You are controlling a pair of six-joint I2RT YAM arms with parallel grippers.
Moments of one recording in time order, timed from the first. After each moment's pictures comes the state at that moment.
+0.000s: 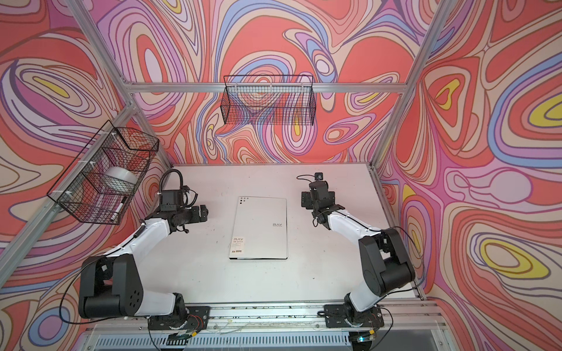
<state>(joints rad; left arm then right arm) 0.05 1.38 0.80 -0.21 0.05 -0.11 0.30 1.54 0.87 0.08 0.35 0.17</state>
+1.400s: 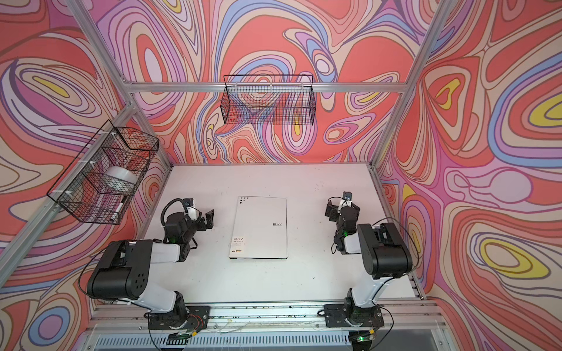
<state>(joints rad) 0.04 1.55 0.37 0.81 0.12 -0.03 0.01 1.72 0.46 0.98 0.16 0.06</state>
